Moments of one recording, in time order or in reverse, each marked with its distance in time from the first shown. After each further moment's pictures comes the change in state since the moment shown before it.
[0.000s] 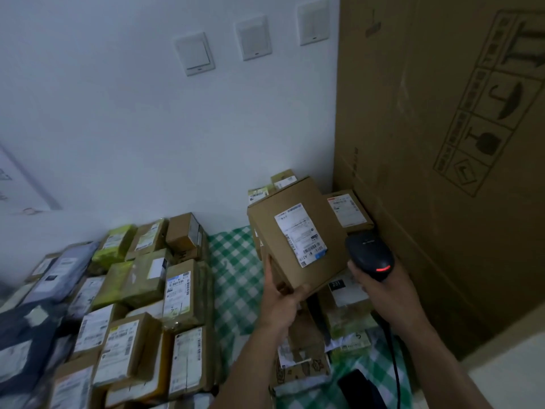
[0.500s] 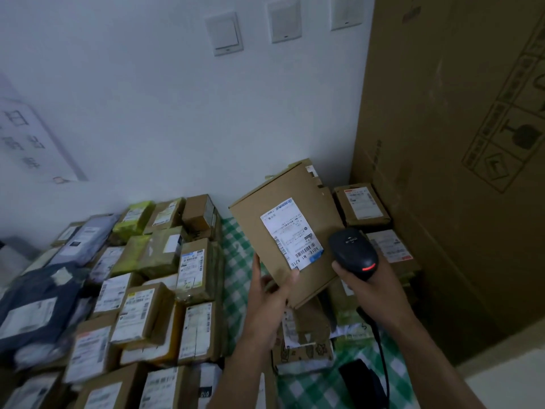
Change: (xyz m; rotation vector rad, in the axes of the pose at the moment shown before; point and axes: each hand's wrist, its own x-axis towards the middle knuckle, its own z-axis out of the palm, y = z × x) left_hand -0.061 0.014 -0.030 -0.047 0.128 0.096; right_hand -0.031 -0.013 0.031 -0.009 -0.173 -0.111
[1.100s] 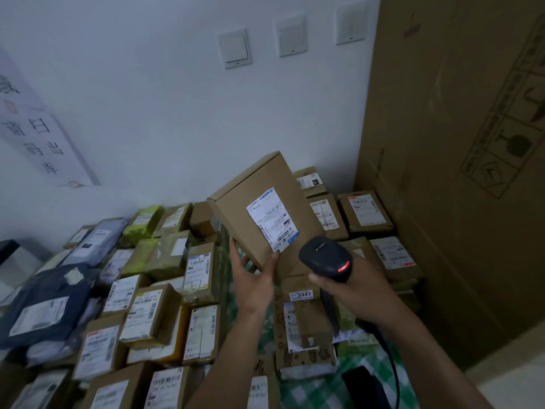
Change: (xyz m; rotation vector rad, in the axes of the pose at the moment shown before) left_hand 0.030 0.022 -0.010 0.065 0.311 0.191; right_hand -0.004 -0.034 0.014 -0.208 -0.309 -0.056
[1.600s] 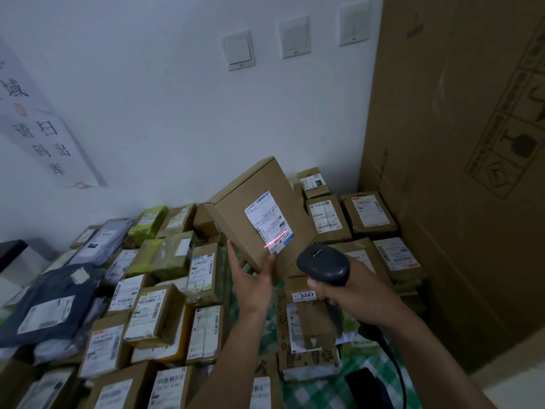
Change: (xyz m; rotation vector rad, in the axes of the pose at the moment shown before) left_hand 0.006 -0.008 -0.004 -0.019 0.046 0.018; right_hand 0.002 -0.002 0.001 -0.051 -0.111 0.039
